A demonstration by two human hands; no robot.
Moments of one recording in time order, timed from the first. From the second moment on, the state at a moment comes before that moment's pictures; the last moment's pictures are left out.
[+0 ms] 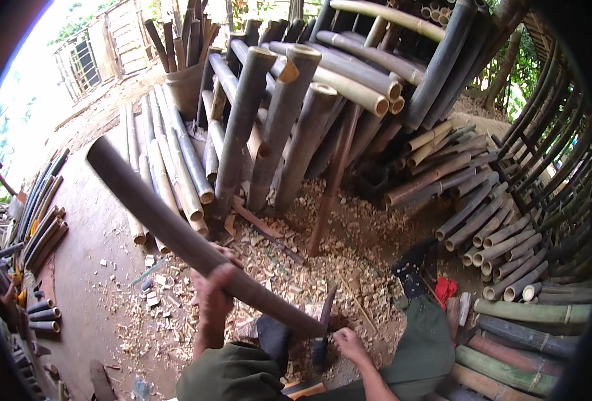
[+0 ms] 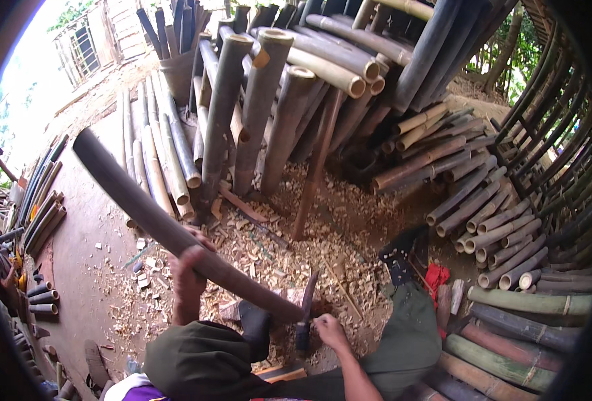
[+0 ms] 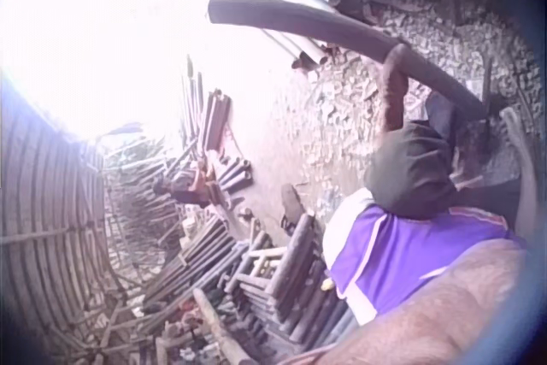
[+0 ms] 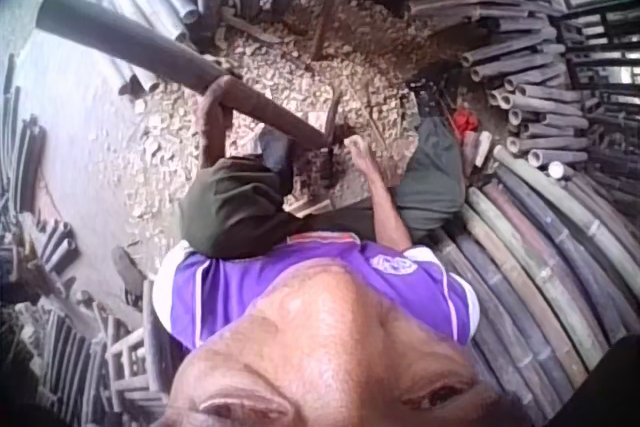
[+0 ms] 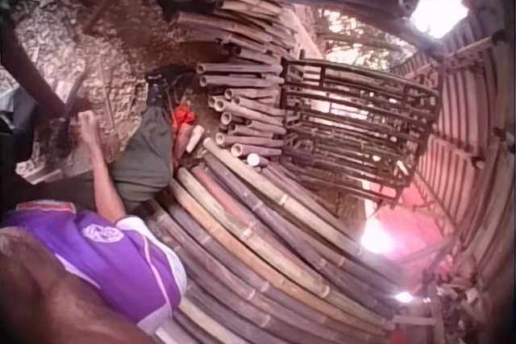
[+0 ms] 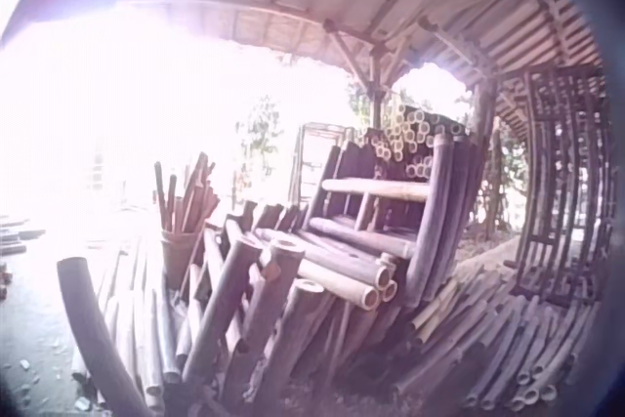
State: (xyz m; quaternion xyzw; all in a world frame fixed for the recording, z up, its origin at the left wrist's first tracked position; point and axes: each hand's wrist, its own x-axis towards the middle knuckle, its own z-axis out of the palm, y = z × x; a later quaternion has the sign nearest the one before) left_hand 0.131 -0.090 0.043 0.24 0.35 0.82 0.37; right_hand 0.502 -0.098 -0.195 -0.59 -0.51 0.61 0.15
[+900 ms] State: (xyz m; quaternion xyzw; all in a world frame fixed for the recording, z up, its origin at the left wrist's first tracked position) left_hand 0.080 -0.112 -0.100 -0.08 0.58 0.77 0.26; right_hand 0.449 -0.139 -0.123 -0.63 -0.63 0.42 0.15
